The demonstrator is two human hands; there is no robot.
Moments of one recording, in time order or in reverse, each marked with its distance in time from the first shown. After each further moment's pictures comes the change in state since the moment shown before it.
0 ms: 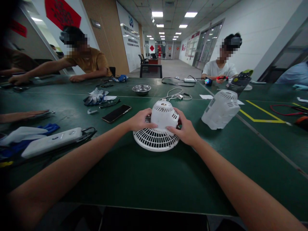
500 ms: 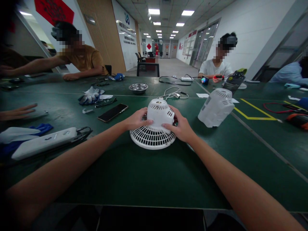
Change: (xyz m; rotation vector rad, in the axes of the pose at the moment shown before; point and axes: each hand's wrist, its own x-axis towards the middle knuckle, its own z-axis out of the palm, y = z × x) left_hand -0.001 -0.005 0.005 -0.135 0.026 0.004; right_hand 0.005 0.003 0.000 0.055 -0.017 -0.043
